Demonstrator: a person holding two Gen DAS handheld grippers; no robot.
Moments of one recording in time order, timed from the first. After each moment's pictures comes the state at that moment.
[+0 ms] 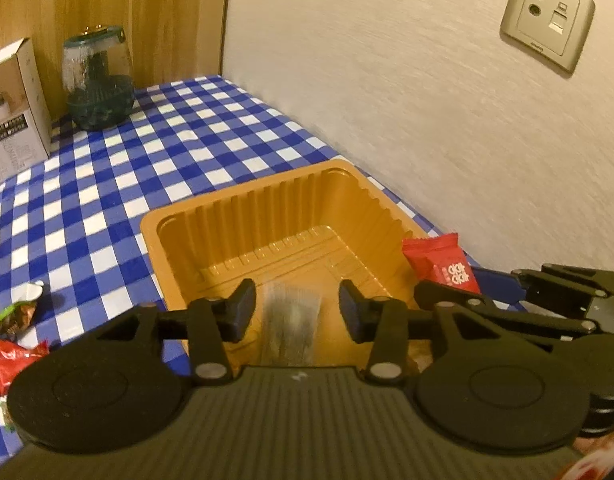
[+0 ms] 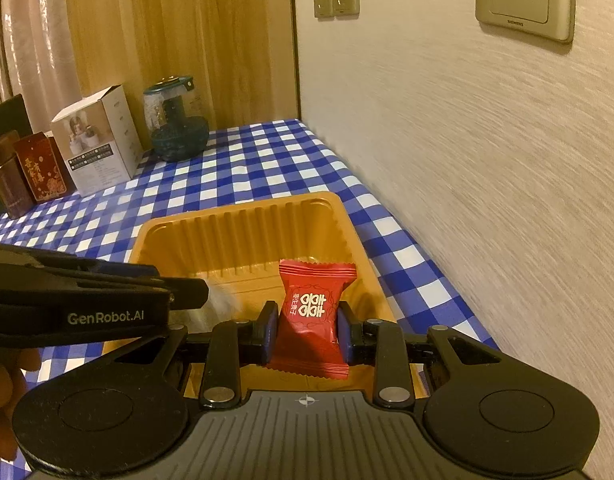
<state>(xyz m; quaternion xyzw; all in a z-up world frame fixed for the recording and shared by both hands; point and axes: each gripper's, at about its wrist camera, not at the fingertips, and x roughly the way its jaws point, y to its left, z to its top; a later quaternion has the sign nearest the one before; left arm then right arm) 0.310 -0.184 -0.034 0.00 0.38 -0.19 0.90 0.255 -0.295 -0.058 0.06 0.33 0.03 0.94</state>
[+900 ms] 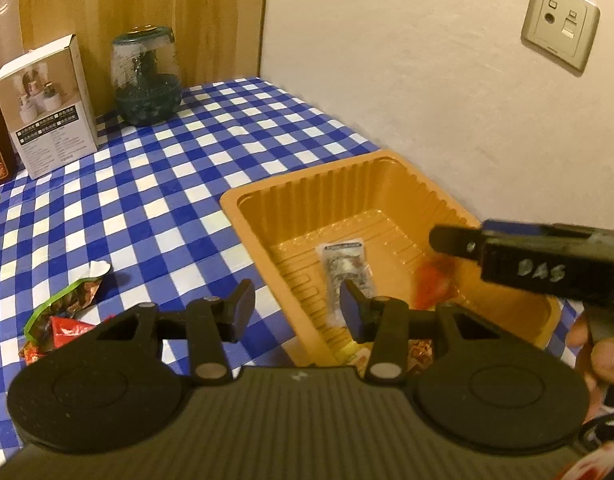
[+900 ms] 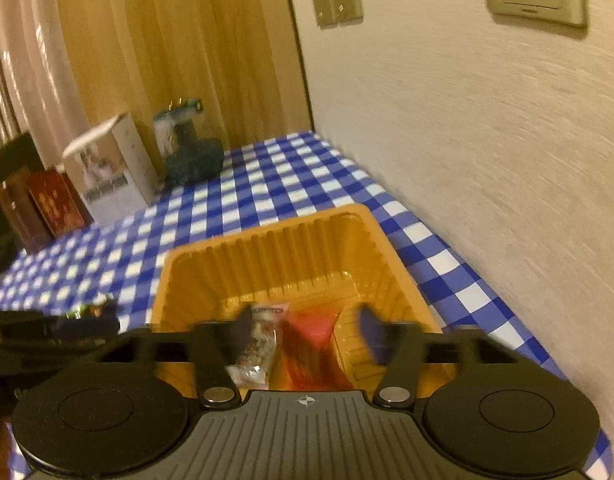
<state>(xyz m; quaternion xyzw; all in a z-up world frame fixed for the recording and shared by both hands) 0.287 -0.134 -0.036 0.01 0.38 -0.15 0.91 0.264 -0.286 -0.058 0.12 0.30 0.05 0.94</state>
